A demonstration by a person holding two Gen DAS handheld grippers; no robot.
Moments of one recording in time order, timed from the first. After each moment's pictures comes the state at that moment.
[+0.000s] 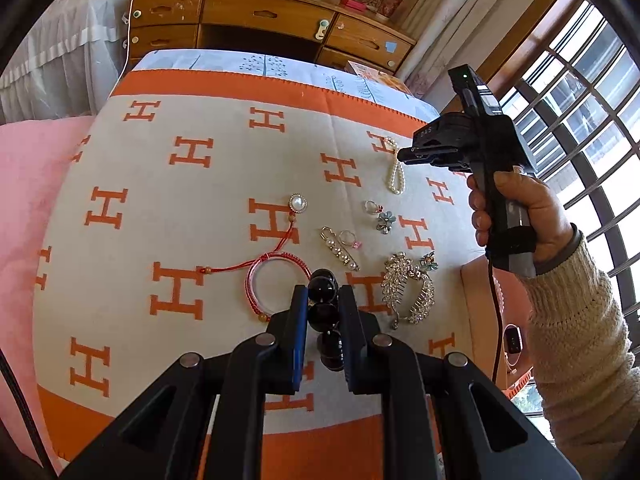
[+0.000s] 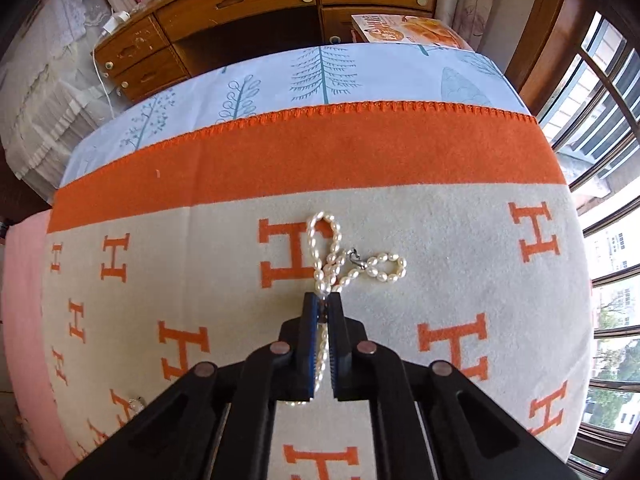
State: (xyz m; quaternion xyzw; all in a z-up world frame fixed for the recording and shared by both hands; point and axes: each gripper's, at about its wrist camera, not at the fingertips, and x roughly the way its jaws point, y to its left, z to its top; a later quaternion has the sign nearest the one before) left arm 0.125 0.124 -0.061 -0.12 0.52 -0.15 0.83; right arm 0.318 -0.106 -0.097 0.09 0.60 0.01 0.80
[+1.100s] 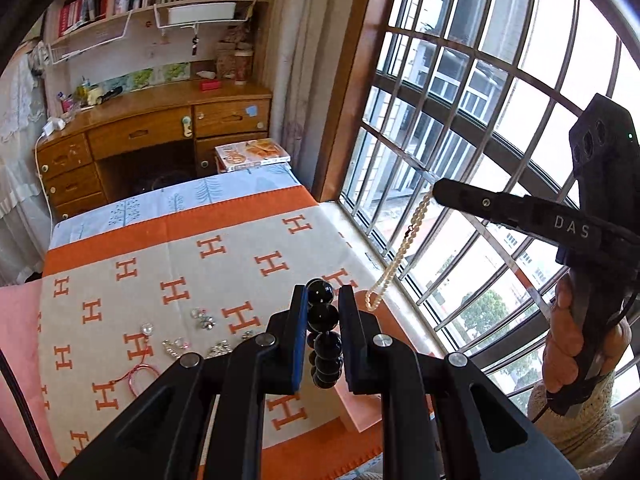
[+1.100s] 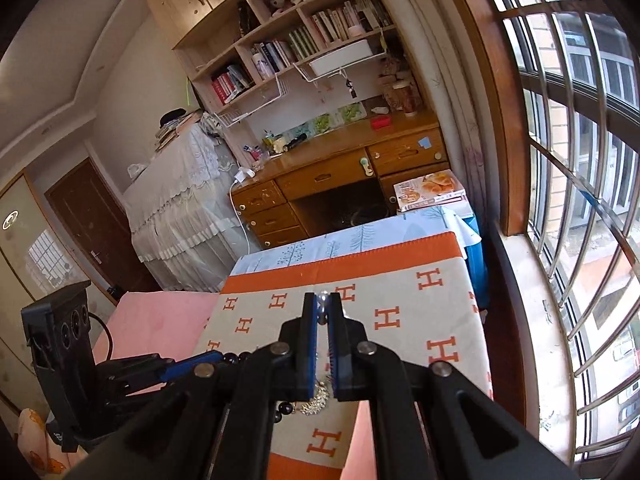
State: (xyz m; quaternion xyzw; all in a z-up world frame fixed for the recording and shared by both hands) left arm 0.079 -0.080 0.084 0.02 0.39 -0.28 0.87; right arm 0.068 -0.249 0.120 0.18 0.33 0.13 0.92
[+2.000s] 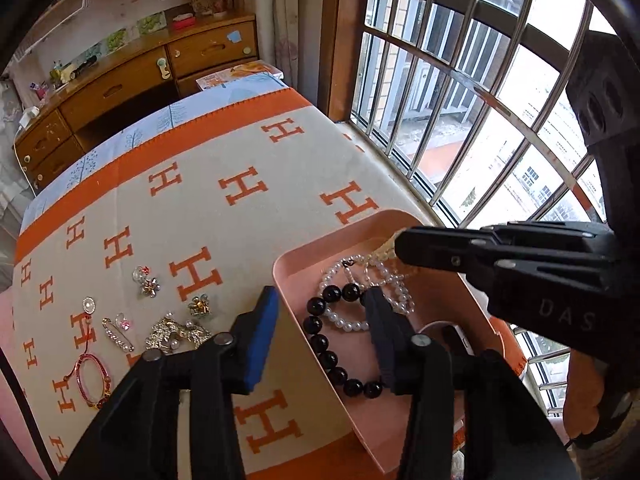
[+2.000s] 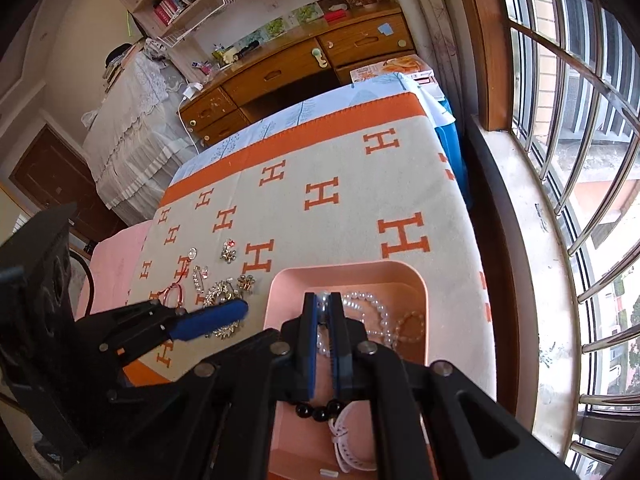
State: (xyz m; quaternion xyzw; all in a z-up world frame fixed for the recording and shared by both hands) left arm 0.105 -0.155 -0.048 0.10 0.48 -0.25 0.83; right arm 0.094 -0.259 -0.036 0.17 0.49 0.12 0.85
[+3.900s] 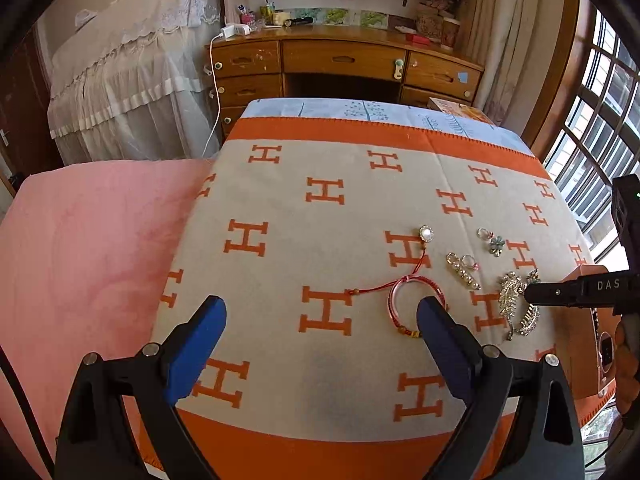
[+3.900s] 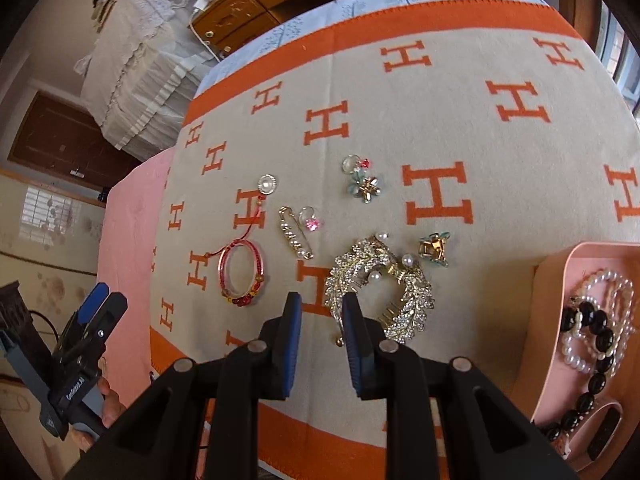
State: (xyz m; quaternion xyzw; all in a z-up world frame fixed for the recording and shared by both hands) left arm 0.099 0.178 -0.055 -0.02 0.46 0.01 0.89; right arm 0.164 -0.078 -0.093 0.19 0.63 0.15 0.74
